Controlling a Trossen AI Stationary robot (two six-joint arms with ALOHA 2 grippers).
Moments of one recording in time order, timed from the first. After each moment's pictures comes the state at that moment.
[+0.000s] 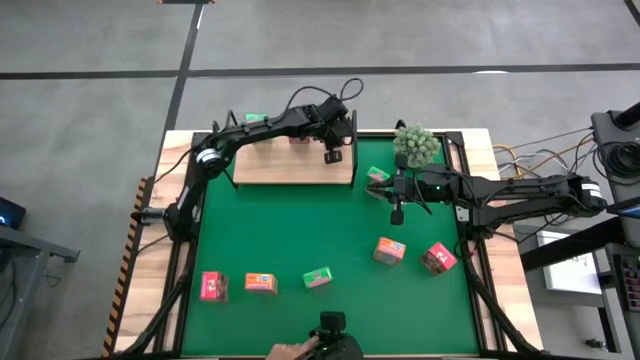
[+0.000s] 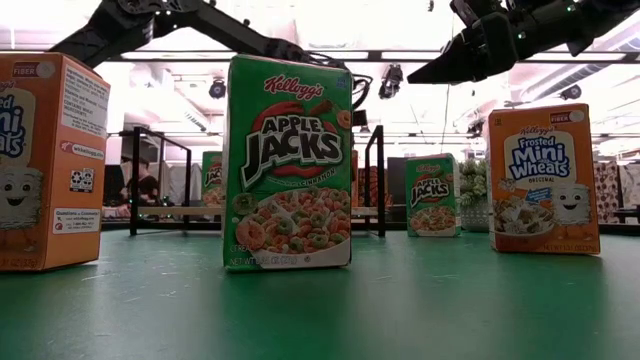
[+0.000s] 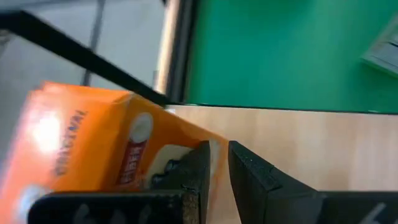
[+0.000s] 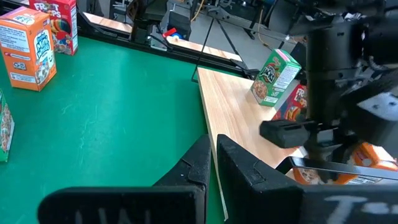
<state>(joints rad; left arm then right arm) 0.51 2.22 1.96 -0.61 -0.07 0.50 -0.15 0.96 0.56 0.15 0.03 -0.32</state>
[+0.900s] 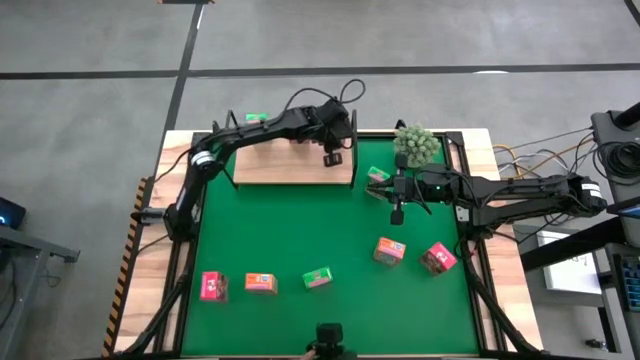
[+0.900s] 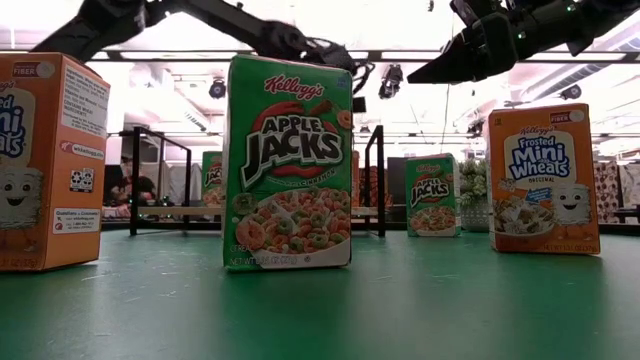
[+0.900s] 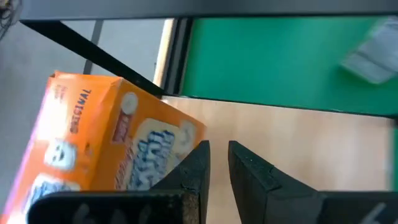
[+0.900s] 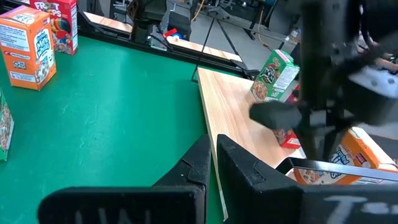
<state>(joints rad) 0.47 2.16 1.95 -0.71 -0.10 0.41 -0.15 0.96 0.56 0.15 0.03 -0.33</state>
